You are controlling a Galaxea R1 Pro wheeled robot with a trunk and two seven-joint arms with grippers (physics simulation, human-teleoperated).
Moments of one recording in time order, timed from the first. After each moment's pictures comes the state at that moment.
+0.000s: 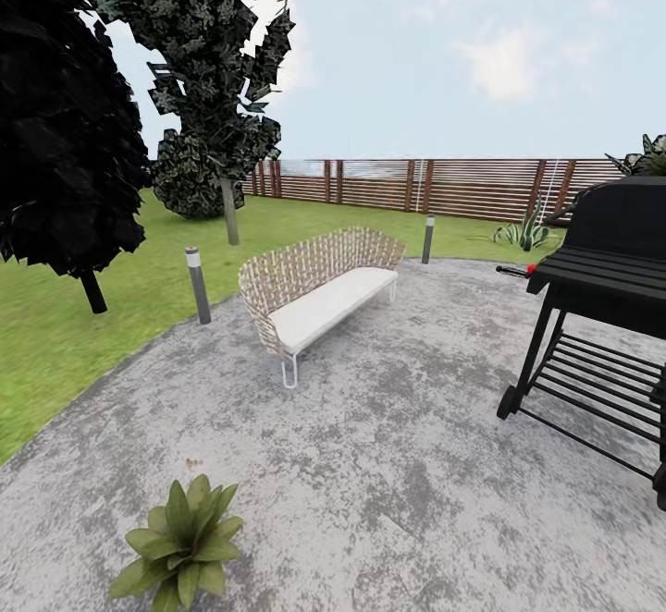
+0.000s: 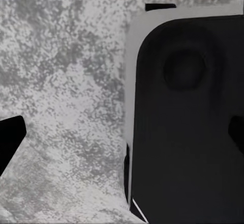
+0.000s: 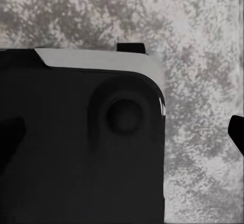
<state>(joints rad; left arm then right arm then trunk) 0.00 0.06 0.01 -0.05 0.01 -0.04 0.05 -0.04 -0.01 -0.01 -0.09 0.00 -0.05 -0.01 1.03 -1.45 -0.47</state>
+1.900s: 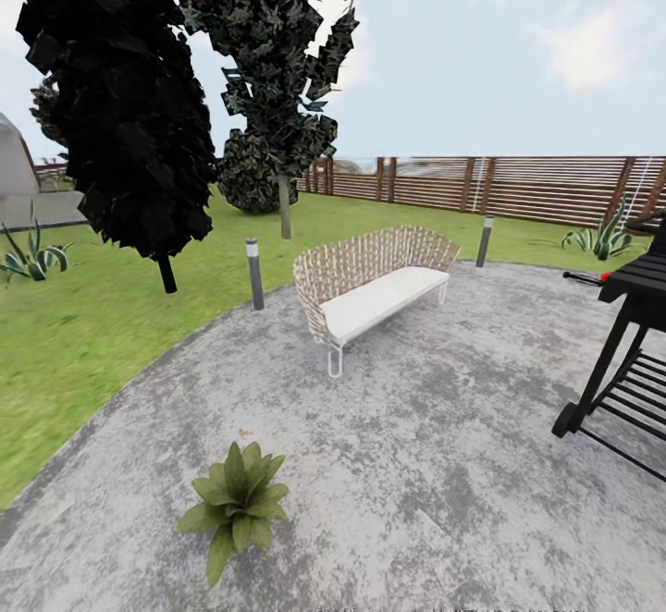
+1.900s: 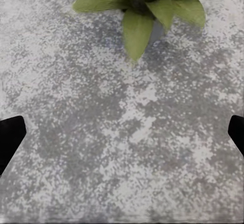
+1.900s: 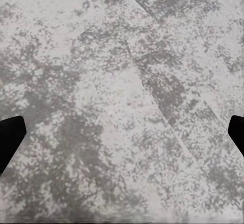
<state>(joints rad) -0.13 0.10 0.05 -0.36 0.01 -0.30 0.04 -0.04 -0.09 0.00 -0.51 0.00 -0.17 0.00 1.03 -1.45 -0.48</state>
